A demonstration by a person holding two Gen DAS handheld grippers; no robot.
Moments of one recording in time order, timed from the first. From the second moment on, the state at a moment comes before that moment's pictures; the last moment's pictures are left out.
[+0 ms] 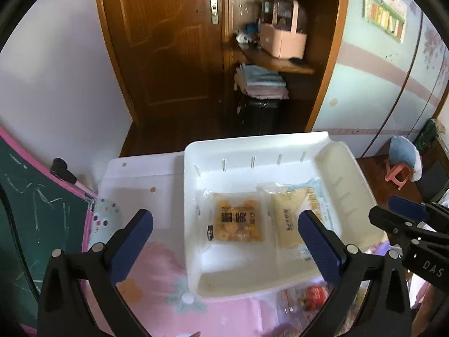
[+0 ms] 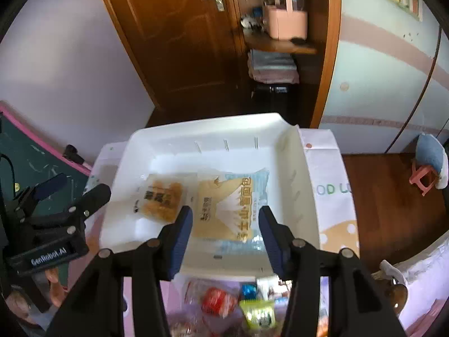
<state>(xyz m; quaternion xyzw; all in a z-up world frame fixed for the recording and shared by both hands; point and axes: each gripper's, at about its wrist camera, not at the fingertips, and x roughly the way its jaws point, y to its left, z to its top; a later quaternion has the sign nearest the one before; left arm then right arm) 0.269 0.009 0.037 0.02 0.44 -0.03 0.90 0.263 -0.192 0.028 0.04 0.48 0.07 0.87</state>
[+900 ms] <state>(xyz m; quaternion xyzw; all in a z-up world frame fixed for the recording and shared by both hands) 0.019 -0.004 0.079 0.08 0.35 -0.11 0.92 0.001 -0.250 0.060 -0.01 0.42 0.04 0.91</state>
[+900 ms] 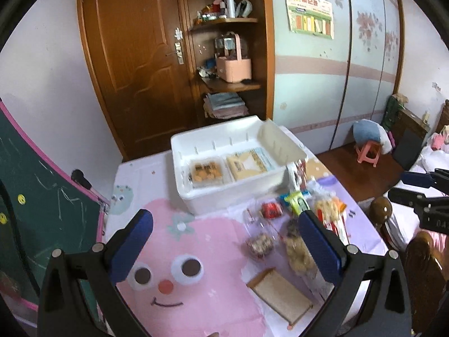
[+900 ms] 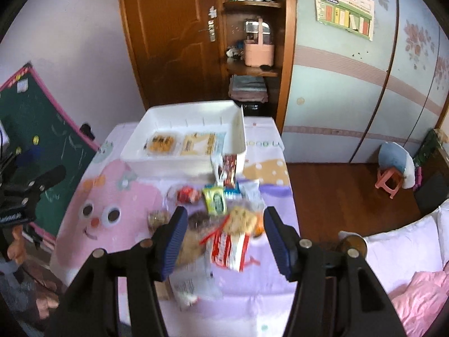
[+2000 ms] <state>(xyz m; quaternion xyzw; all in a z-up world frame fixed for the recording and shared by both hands) 0.027 -0.039 -0.109 0.07 0.54 -0.13 0.83 0.015 -0.226 -0.117 0.12 0.59 0.11 0.79</state>
